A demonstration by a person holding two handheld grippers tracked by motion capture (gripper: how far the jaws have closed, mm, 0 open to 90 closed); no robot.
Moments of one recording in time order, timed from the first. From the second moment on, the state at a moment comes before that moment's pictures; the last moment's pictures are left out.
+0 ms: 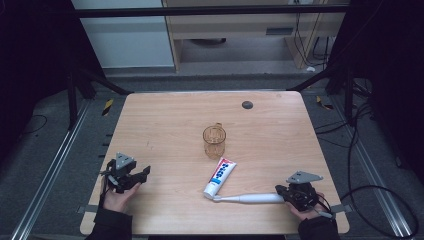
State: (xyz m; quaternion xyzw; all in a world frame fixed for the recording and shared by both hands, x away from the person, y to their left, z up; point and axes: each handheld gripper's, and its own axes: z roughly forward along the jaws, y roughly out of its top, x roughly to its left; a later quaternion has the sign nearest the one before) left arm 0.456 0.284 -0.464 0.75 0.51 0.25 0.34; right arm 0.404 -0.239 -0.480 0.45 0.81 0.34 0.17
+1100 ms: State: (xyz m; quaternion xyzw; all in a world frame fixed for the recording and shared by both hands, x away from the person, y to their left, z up) left arm 0.459 0.284 -0.465 0.75 0.51 0.26 0.34; right arm 0.418 -0.239 -0.452 0.42 0.81 0.36 0.19
